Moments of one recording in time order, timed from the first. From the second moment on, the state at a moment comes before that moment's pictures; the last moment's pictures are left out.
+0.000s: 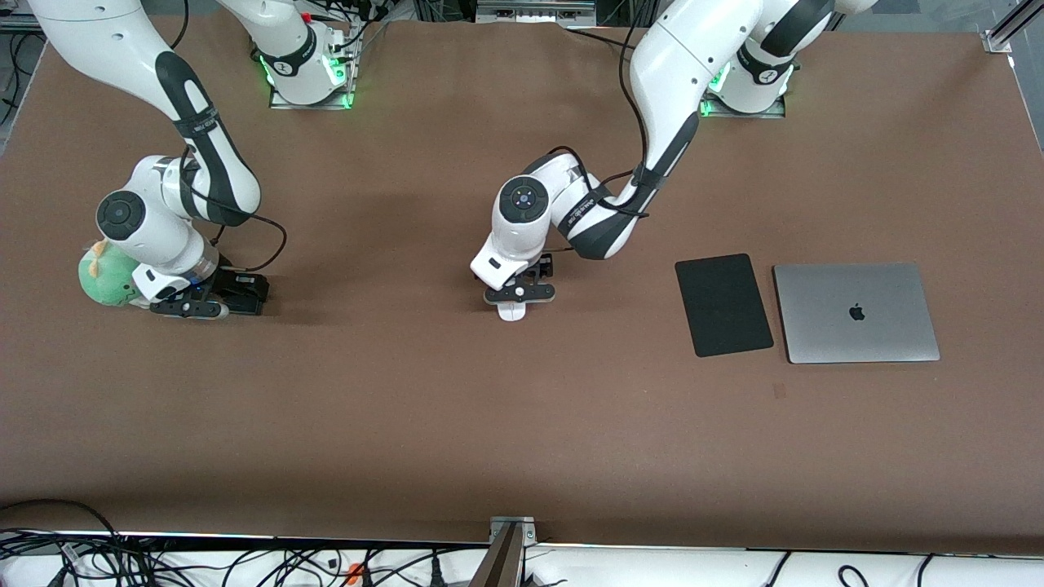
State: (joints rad) left arm -0.64 0.89 -0.21 -1.39 0.09 2.31 -0.93; right arm 0.05 0.41 -0.11 -2.23 0.04 2.68 -0.04
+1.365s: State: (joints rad) left arm -0.62 0.91 -0.19 -1.35 0.12 2.36 -0.85; right arm 0.00 0.45 -0.11 -2.01 0.05 2.38 -0.10
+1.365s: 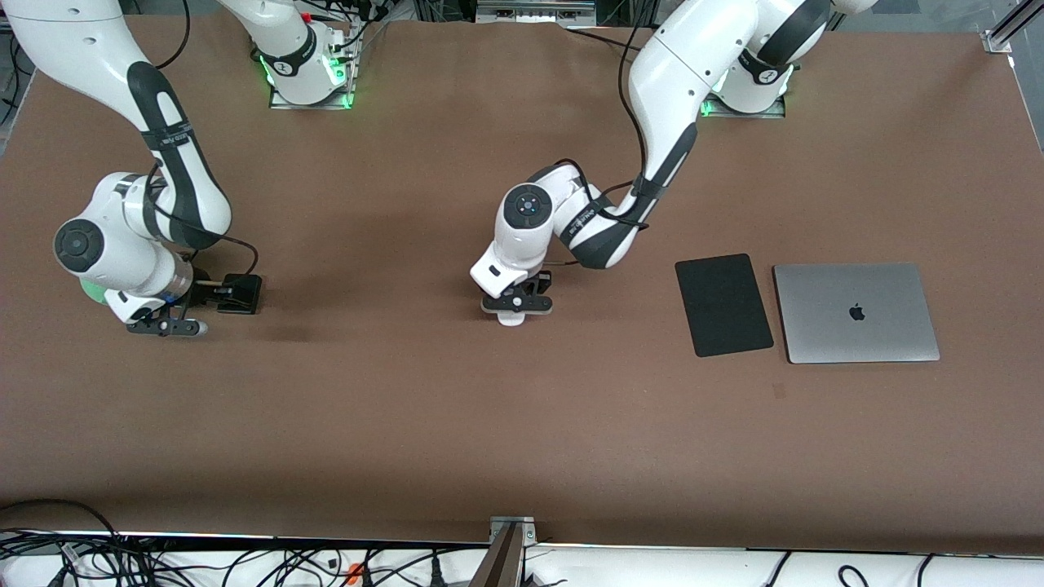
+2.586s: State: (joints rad) left arm -0.19 0.54 -0.20 -1.77 0.12 2.19 -0.37; right arm 0.00 0.30 -0.11 -1.56 0.08 1.66 -0.10
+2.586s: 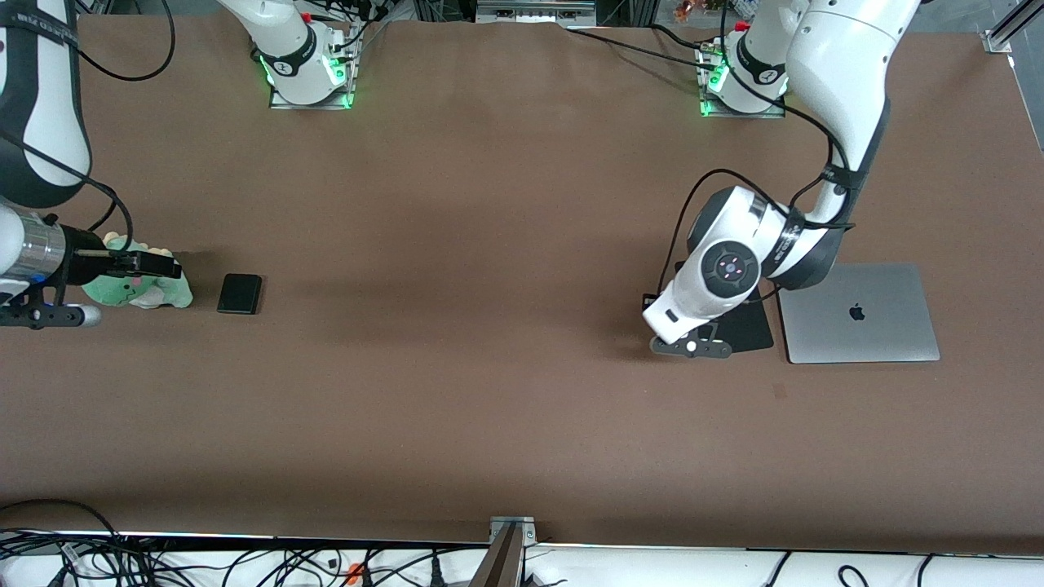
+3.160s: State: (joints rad) left arm 0.00 0.47 -0.20 -2.02 0.12 2.33 -0.33; right arm 0.00 0.13 -0.09 -1.55 0.08 1.55 -0.07
